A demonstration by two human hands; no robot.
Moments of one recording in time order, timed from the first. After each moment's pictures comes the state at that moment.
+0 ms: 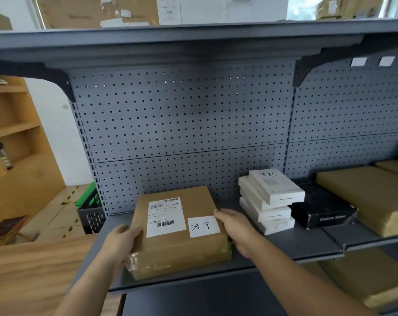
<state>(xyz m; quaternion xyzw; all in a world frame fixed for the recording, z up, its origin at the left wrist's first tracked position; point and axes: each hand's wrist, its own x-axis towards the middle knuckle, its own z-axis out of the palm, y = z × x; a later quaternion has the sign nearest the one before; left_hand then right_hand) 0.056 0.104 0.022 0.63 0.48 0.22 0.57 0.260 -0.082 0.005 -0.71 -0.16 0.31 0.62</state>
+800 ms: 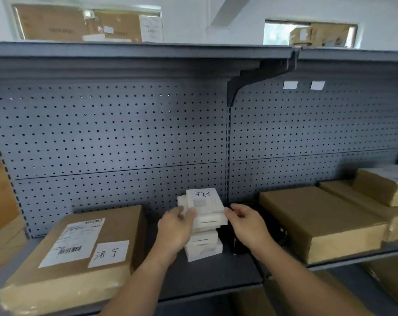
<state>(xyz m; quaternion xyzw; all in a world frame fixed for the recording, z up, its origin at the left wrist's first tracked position) 0.315 -0.083 0.013 0.79 0.29 0.27 0.47 0.423 -0.259 0.034 -0.79 -0.22 0.08 0.56</state>
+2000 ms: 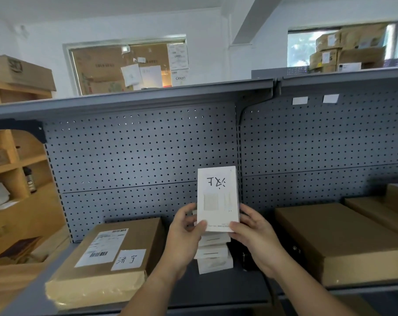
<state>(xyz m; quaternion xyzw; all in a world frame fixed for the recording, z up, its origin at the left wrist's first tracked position) 0.284 -0.141 0.062 0.71 0.19 0.37 0.57 0.414 -0.281 0.054 -0.53 -0.29 0.24 0.76</state>
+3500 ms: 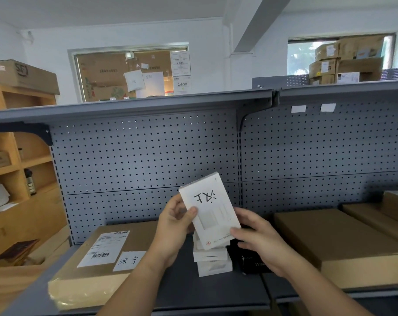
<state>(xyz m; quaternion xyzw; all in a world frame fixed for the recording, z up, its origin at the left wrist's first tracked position) 0.270 -0.129 0.095 0.65 0.10 0.41 0.64 0.400 -0.310 0.087 -0.62 -0.35 0.25 0.65</state>
